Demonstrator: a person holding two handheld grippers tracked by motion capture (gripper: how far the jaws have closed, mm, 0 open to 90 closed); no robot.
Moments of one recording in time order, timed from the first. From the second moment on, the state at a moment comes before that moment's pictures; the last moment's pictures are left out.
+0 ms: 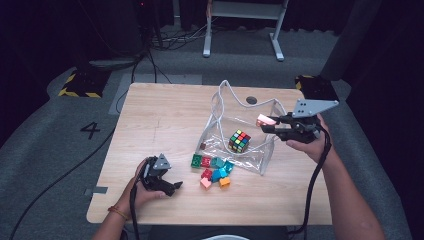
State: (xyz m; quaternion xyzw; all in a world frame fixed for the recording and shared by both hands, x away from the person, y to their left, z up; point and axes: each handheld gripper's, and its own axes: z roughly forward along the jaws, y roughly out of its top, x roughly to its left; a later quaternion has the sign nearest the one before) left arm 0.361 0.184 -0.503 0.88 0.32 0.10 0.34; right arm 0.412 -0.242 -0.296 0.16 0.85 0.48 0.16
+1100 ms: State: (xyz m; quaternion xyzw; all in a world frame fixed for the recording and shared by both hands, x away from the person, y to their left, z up) left arm 0.361 0.184 -0.503 0.88 0.32 0.10 0.34; right arm 0.485 -0.158 -0.321 0.15 0.95 0.25 0.11
